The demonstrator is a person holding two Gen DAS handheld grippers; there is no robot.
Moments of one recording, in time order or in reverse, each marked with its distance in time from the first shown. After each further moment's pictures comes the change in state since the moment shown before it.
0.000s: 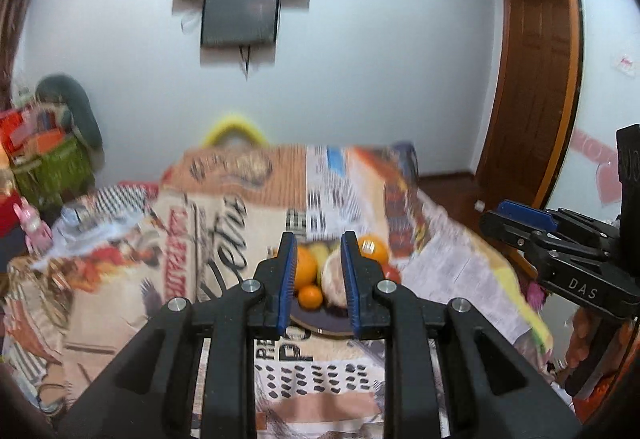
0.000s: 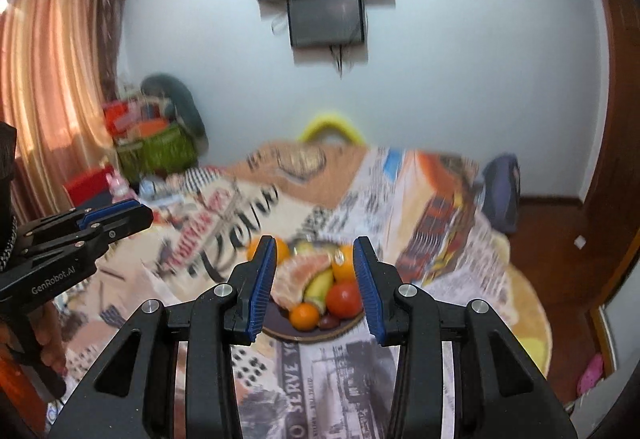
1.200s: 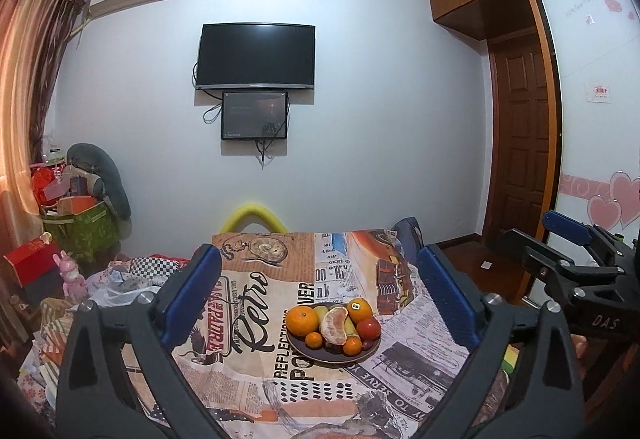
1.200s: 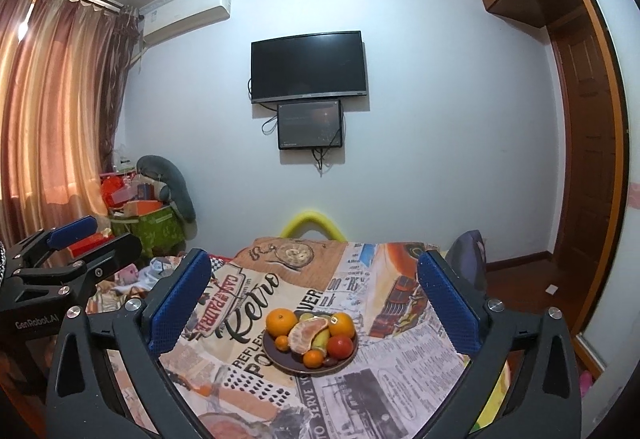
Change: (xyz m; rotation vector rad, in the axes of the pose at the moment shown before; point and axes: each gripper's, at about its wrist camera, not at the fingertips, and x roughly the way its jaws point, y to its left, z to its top) left arm -0.145 -0.029 0.008 0.036 -0.280 0.059; right arm -0.119 0.048 0.004 0.002 -0.320 -0.113
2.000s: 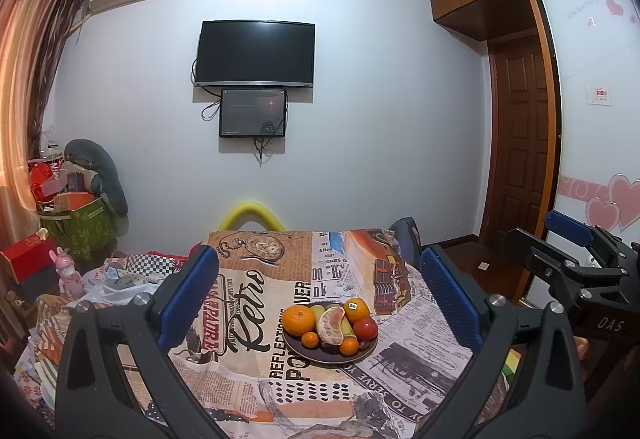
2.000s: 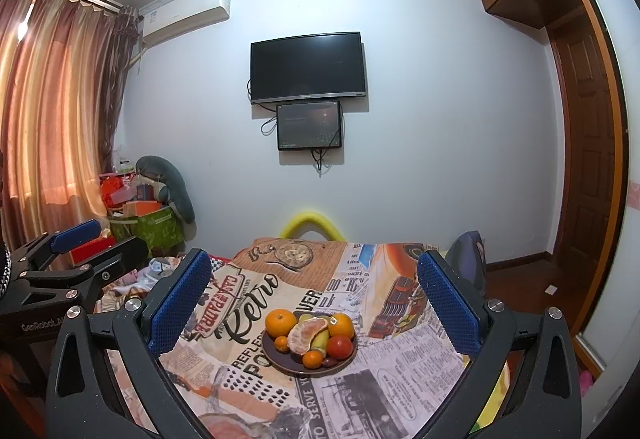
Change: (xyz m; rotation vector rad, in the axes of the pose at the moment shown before) left arm 0.003 0.000 -0.002 -0.008 0.002 -0.008; right arm -0.008 -0.003 0.000 -0.001 -0.007 -0.004
